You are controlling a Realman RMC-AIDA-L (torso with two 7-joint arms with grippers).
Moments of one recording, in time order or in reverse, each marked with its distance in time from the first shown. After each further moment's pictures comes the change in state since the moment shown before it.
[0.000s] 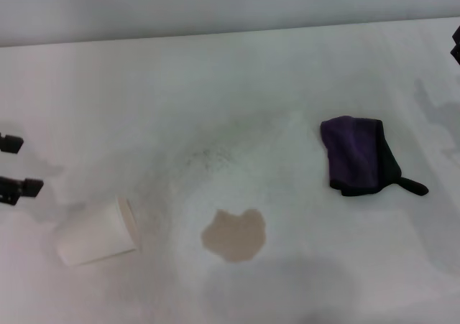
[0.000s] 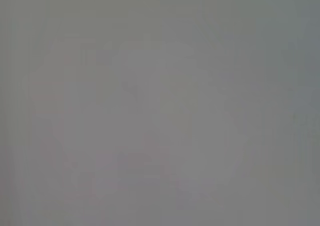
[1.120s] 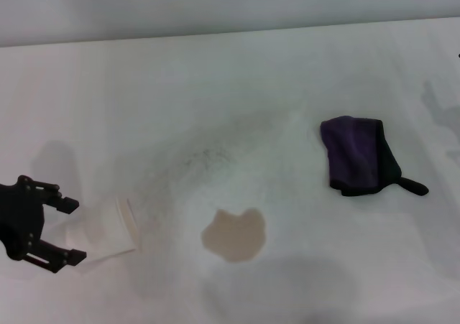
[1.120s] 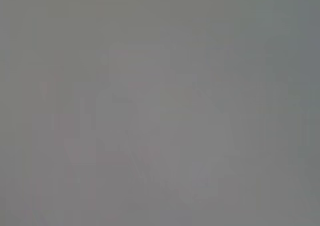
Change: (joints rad) left arm -0.043 -0.103 0.132 -0.073 0.174 -0.010 0.177; right arm -0.007 -0.002 0.052 0.034 0.000 0.001 0.001
